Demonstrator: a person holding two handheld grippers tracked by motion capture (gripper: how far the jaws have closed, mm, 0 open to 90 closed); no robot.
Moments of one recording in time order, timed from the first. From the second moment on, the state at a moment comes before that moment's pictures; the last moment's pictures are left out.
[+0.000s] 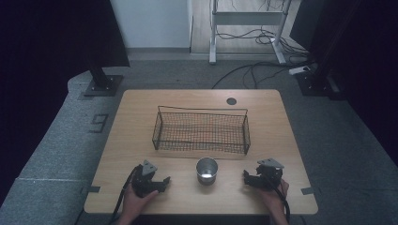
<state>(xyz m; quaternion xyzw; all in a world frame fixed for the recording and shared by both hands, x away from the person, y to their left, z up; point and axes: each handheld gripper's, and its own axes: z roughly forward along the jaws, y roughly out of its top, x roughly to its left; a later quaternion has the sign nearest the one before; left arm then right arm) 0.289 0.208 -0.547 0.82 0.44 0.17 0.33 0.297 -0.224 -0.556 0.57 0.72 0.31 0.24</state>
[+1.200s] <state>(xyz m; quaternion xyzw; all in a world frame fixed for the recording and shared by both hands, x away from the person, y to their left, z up) 0.289 0.208 -0.547 0.82 0.44 0.17 0.33 0.279 -0.229 -0.538 0.55 0.72 0.35 0.24</state>
